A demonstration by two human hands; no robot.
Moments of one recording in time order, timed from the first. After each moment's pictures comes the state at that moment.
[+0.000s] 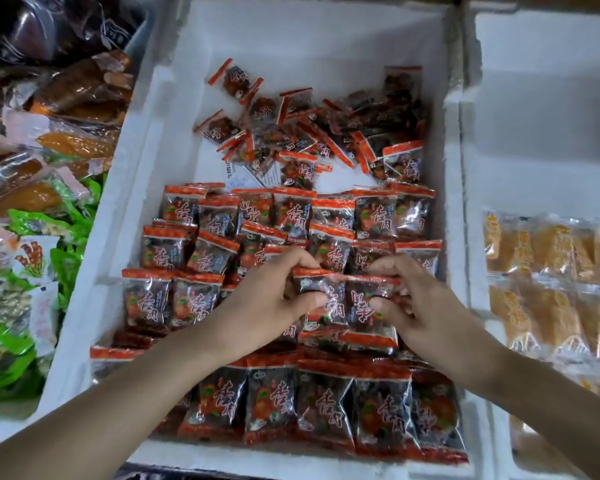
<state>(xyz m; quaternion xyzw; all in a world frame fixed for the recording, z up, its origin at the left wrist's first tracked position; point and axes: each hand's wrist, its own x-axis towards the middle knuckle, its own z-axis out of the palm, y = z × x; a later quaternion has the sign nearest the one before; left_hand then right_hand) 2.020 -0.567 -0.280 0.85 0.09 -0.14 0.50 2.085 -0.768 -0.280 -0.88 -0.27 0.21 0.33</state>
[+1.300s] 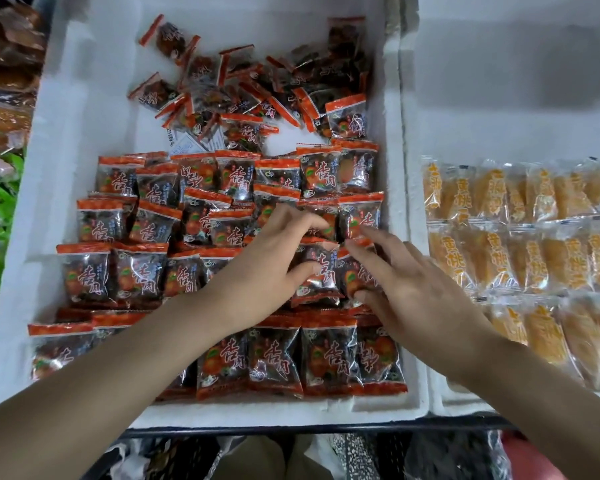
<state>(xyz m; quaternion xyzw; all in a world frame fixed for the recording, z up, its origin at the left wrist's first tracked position) 2.033 -0.623 -0.283 0.92 -0.04 -0.11 0.37 2.061 -0.826 -0.286 -0.92 -0.36 0.07 0.10</state>
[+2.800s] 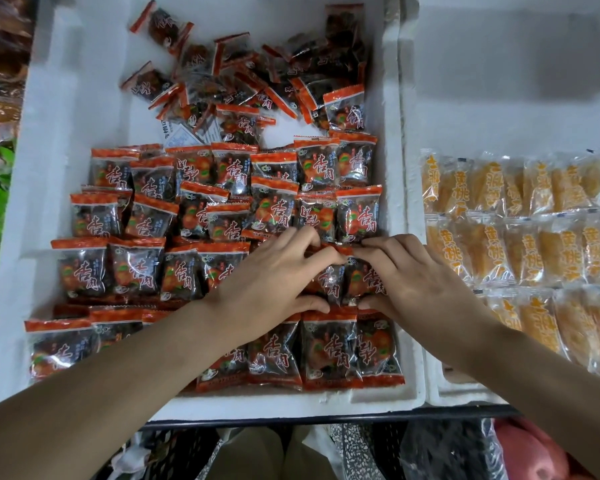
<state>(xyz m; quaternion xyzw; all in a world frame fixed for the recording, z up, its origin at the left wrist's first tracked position) 2.024 -0.625 -0.310 0.96 -0.20 -0.05 0.18 2.068 -0.836 -0.298 -0.90 -0.43 0.01 0.03</state>
